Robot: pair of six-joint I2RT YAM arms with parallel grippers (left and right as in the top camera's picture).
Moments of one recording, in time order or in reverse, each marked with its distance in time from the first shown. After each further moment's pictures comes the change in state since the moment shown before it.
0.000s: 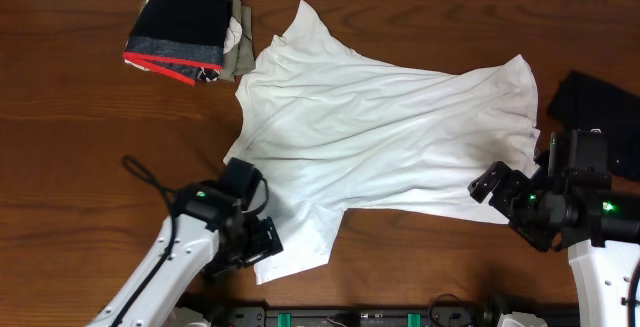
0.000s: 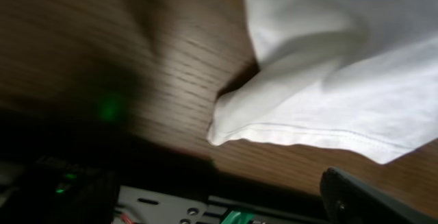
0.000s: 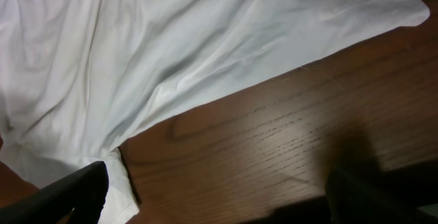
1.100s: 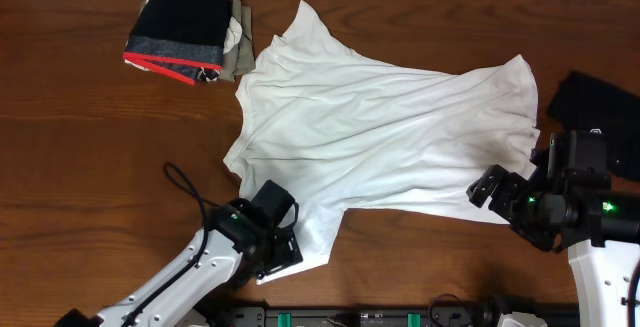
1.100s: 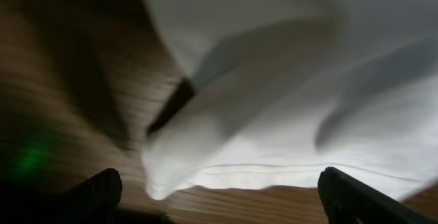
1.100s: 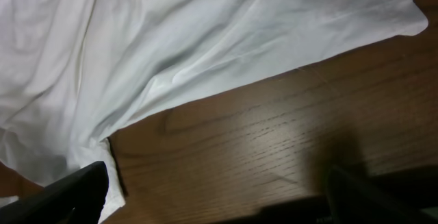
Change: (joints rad) left arm -0.196 0.027 -0.166 0.295 -0.003 -0.169; right arm 0.000 0.000 -0.001 -0.014 0.000 -0.077
